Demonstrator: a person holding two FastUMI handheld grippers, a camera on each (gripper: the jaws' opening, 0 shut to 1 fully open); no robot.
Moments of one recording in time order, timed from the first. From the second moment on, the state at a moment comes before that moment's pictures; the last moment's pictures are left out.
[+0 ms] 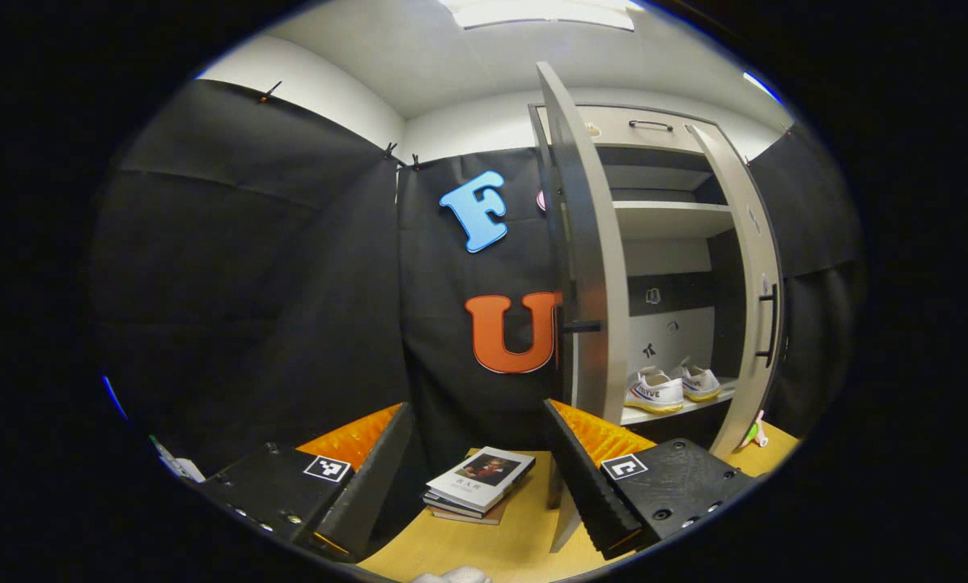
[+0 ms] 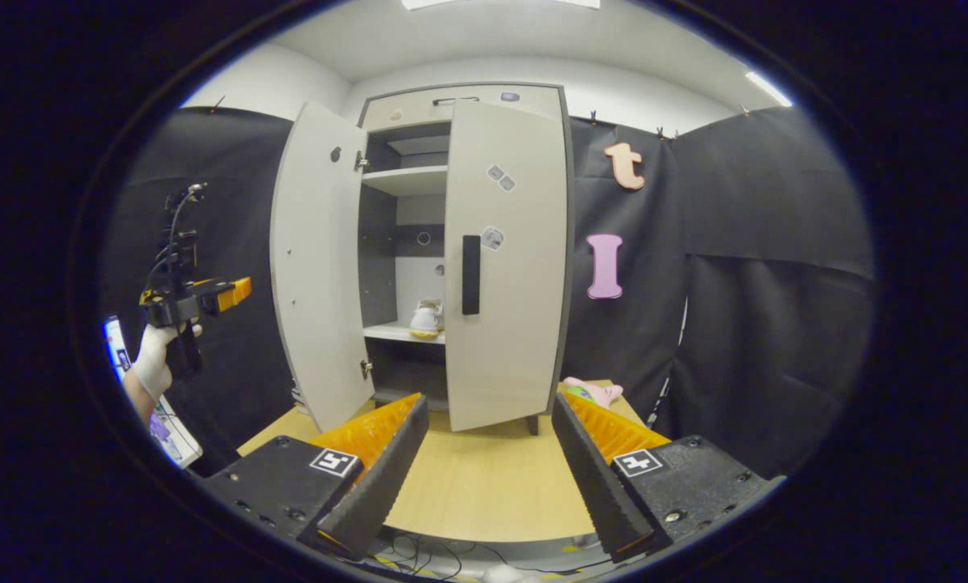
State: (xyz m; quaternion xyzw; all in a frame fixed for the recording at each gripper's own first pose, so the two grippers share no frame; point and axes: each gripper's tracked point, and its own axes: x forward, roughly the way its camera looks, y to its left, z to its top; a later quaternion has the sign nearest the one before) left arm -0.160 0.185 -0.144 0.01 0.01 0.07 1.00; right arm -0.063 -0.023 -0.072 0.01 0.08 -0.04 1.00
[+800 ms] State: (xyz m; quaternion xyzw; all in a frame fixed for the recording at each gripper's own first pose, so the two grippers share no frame) left arm -0.123 0.183 -0.144 0.03 0.01 0.10 0.99; right arm -0.046 -0.057 -0.063 0.02 0.07 -0.01 1.00
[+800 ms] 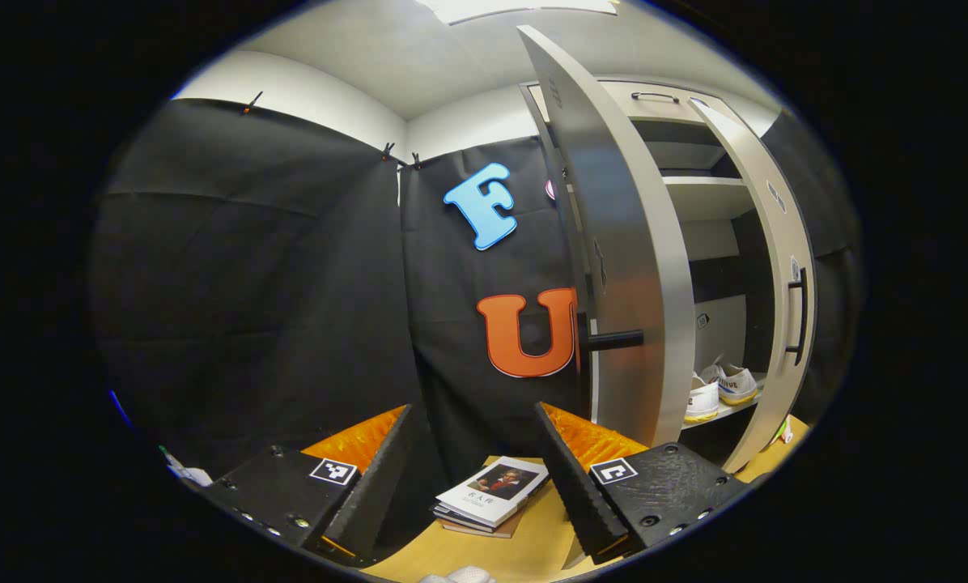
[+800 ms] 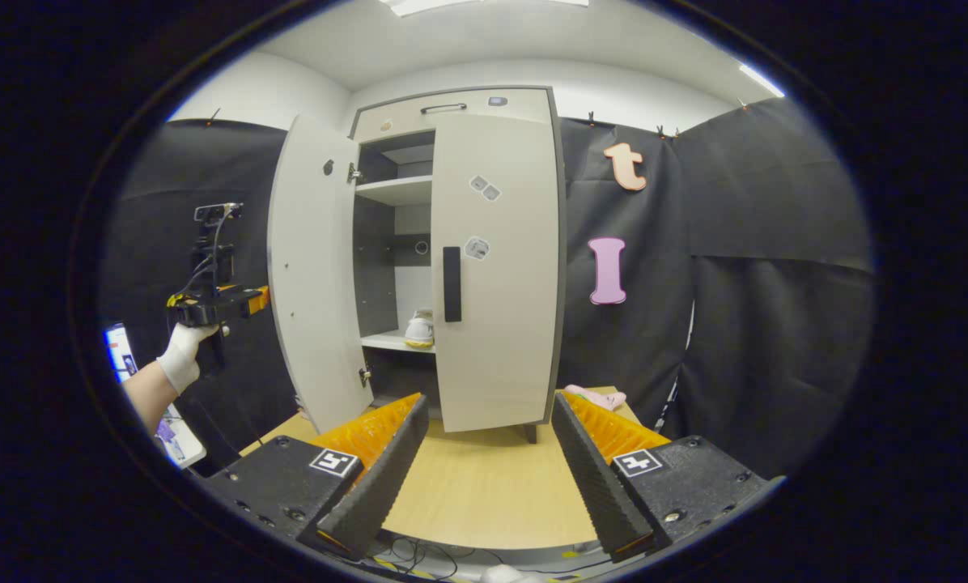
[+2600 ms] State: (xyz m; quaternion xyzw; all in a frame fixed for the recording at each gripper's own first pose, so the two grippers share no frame) left arm -0.209 -0.008 -0.128 0.02 0.03 0.02 1.00; right arm 0.031 -0.130 -0.029 0.02 0.02 0.05 1.00
